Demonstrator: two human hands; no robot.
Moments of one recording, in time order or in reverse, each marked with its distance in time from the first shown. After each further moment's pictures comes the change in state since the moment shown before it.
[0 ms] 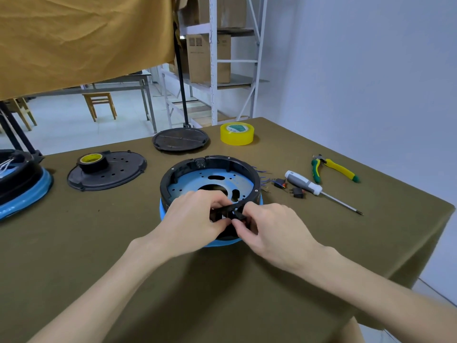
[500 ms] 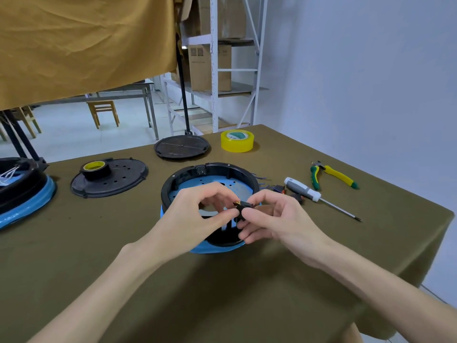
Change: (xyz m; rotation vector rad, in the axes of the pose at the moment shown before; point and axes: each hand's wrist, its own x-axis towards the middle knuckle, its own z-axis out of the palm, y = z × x) left_hand -0.005 0.006 -0.014 -0.359 0.147 0.228; right_hand 0.007 0.009 -0.030 1.439 -0.169 0.441
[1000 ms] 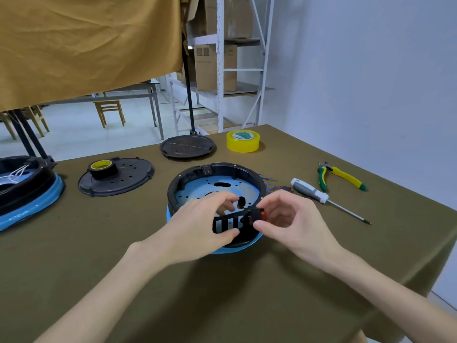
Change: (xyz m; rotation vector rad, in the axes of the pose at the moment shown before) left_hand -0.003 -0.016 0.003 0.372 -0.187 -0.148; right_hand 0.000 0.017 -0.016 -0.564 0.181 -0.325
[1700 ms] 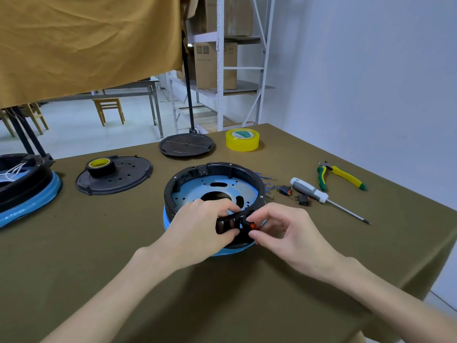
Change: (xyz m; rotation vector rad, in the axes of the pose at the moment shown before) left_hand 0.001 0.007 0.013 0.040 0.073 -0.060; right_hand -0.006 0.016 0.005 -0.087 -0.128 -0.119
